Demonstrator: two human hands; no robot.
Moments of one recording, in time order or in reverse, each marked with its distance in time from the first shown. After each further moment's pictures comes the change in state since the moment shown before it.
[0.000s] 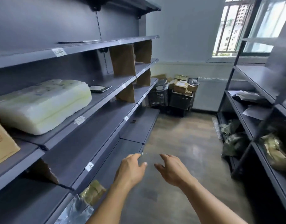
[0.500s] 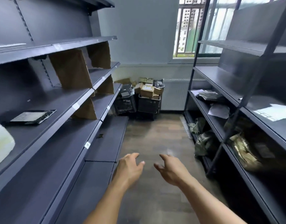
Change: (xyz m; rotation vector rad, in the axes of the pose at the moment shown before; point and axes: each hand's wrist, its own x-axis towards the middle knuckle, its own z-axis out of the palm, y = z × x) left_hand 0.232 0.104 0.028 0.029 -0.157 0.224; right_hand 0.169 0.084 -0.091 0.050 0.109 0.301
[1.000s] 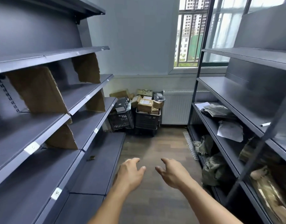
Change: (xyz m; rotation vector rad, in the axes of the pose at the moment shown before) left_hand 0.253 0.081 0.013 -0.008 0.015 -0.019; right_hand 0.264 0.056 -0.079 -0.005 0.001 0.008
